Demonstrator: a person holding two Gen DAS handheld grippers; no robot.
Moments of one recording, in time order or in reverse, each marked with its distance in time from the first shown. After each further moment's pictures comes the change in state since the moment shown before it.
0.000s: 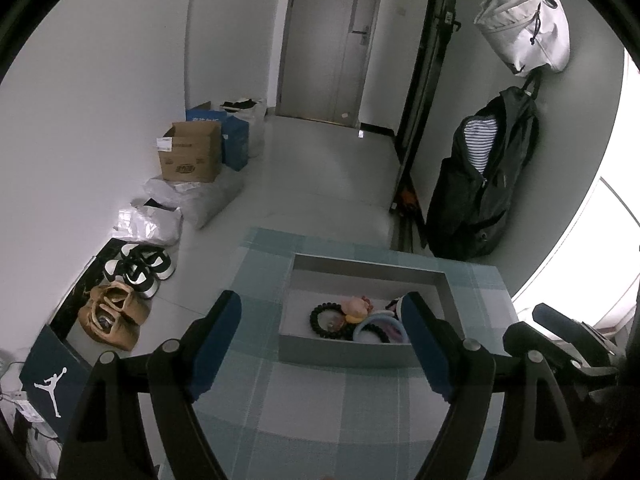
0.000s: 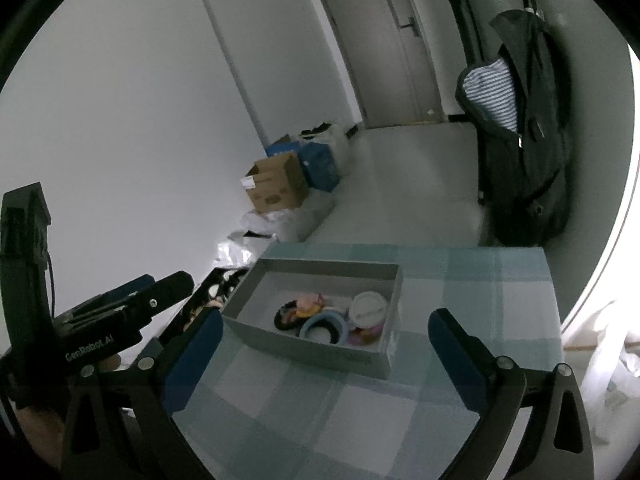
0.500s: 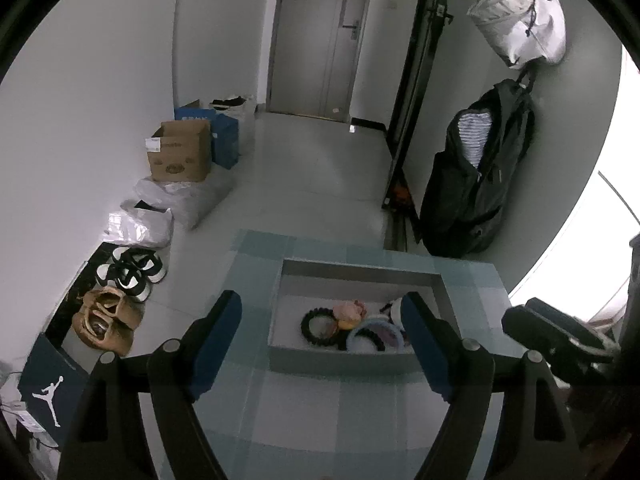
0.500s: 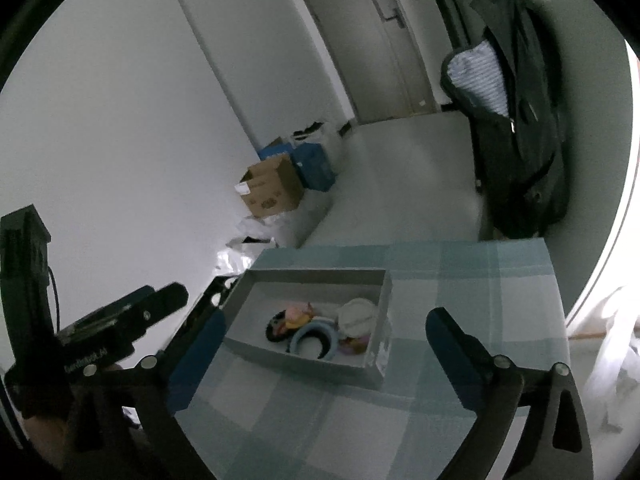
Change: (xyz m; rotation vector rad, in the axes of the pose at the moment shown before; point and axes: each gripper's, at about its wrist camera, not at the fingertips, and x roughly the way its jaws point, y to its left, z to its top) left arm 0.010 -0.004 0.006 0.027 0.022 -0.026; right arm 0.009 -0.018 0.007 0.065 -0.001 0.015
